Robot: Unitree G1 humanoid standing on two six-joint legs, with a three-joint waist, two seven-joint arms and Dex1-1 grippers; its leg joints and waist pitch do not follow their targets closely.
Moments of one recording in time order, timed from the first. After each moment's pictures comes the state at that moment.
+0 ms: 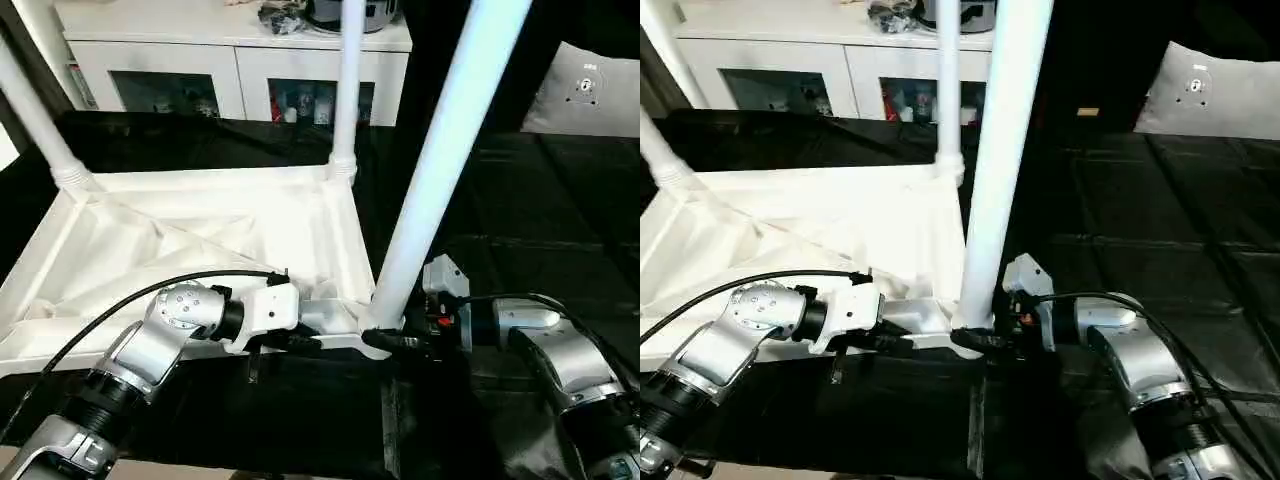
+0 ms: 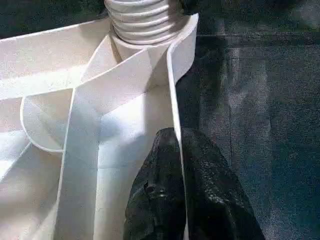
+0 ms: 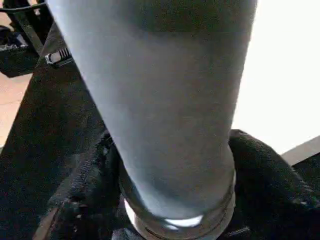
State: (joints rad) left arm -0.40 0.50 -0.42 0.26 0.01 -0.01 -1.20; right arm -0.32 -0.49 0.22 0.25 0.28 0.22 1.19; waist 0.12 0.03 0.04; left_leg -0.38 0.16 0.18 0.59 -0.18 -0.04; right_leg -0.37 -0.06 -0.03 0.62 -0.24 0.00
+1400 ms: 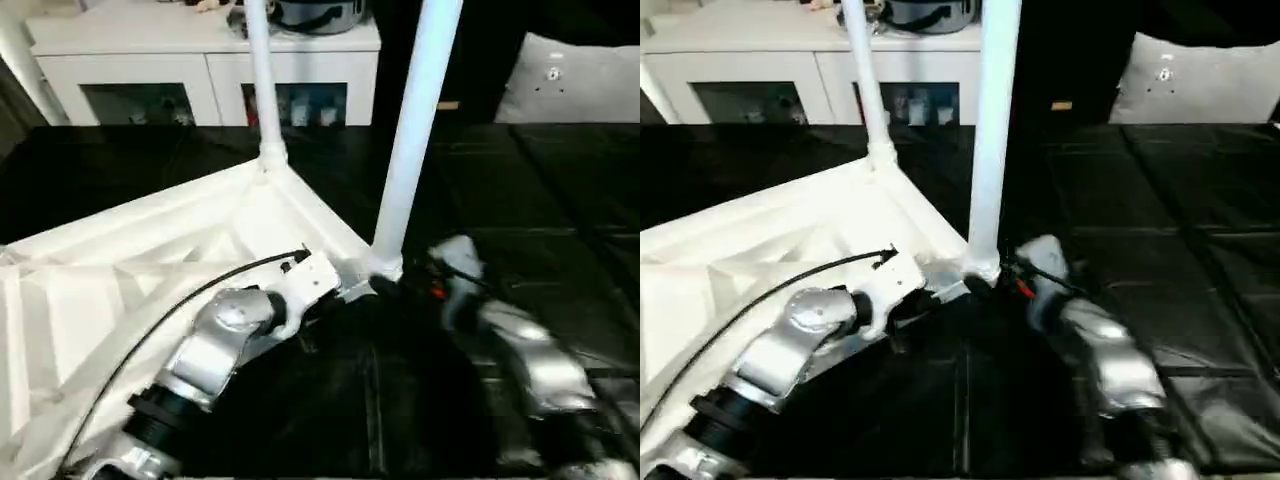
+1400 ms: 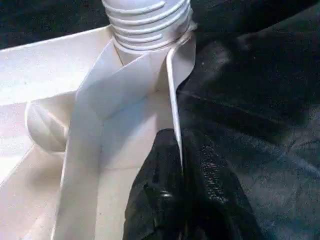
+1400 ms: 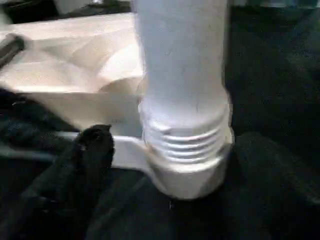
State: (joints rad) left arm -0.39 0.29 -0.36 0.18 0.11 0.34 -0.77; right arm -0.27 -0.32 0.04 0.28 0.25 0.21 0.80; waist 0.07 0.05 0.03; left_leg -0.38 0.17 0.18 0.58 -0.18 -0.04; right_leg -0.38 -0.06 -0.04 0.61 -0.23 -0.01
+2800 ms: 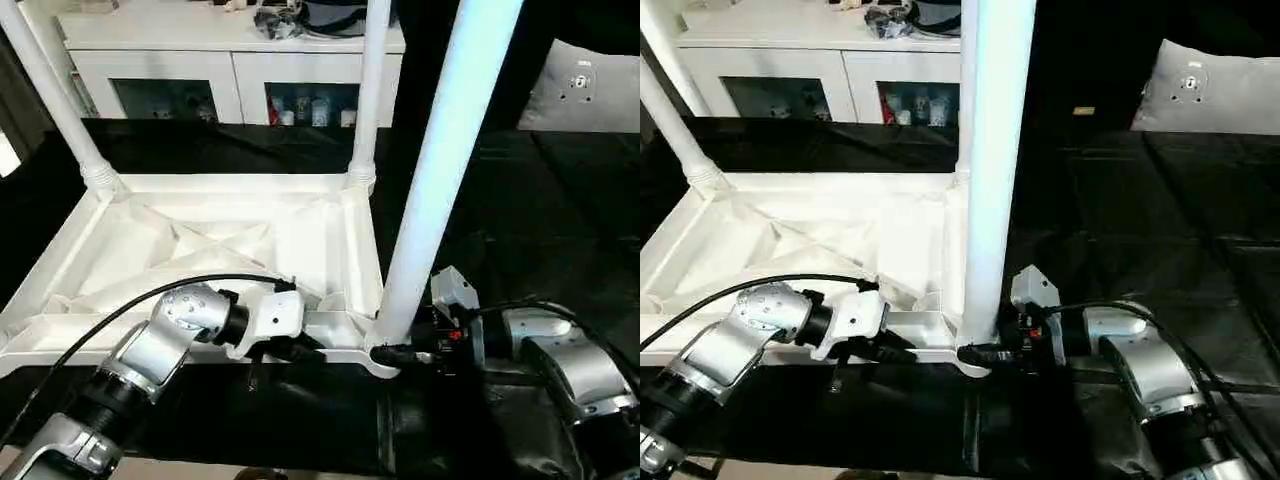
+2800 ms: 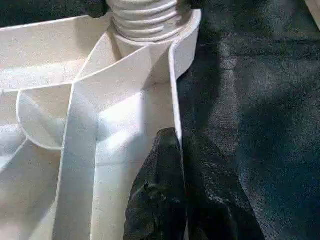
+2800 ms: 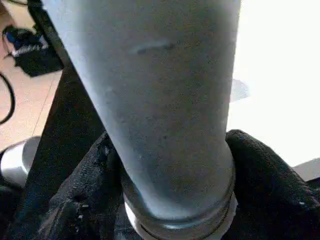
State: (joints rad) left arm -0.40 0.49 -0.43 0.25 -0.01 0.03 -1.25; right arm -0.27 -0.49 0.20 0.20 0.28 0.25 1.24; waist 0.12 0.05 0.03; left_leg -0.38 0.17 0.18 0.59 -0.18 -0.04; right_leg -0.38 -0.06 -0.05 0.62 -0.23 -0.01
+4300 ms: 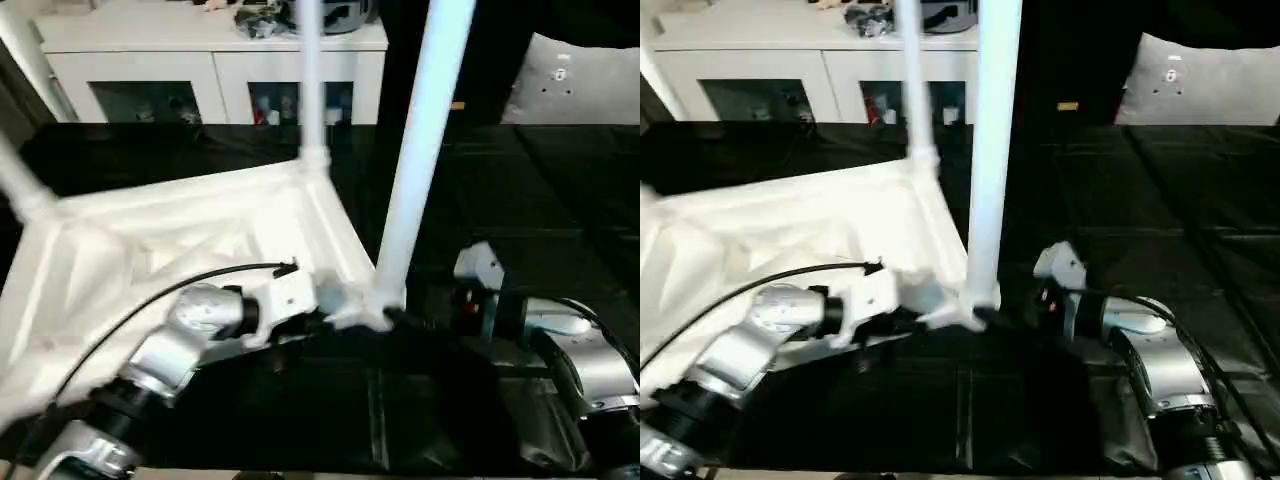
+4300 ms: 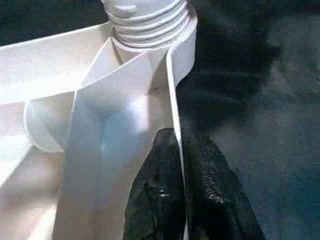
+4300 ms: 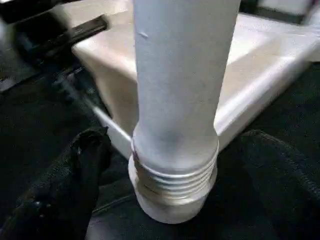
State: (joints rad) left arm -0.39 0.44 -0.40 0.24 0.03 0.08 -1.08; right arm -0.27 -0.50 0.12 0.26 0.26 0.11 1.13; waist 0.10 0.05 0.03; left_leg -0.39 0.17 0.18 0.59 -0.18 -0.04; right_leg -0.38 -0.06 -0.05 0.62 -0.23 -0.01
